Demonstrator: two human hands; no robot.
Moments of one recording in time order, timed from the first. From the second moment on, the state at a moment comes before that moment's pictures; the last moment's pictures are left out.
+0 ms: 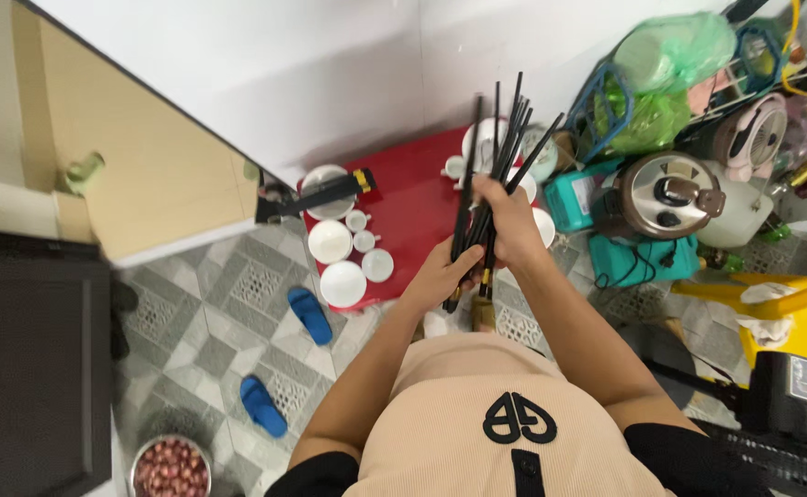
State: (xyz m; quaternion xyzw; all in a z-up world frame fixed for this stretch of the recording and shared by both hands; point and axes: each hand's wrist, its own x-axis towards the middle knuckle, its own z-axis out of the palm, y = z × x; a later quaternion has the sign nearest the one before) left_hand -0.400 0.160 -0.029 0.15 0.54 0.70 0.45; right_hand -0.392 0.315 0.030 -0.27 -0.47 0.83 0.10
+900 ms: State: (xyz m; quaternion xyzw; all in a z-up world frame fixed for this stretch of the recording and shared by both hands) left_hand -0.575 0.188 -0.242 0.19 0.66 0.67 0.29; right_hand -0.464 0.284 -0.424 -0.14 -0.65 0.75 0.08
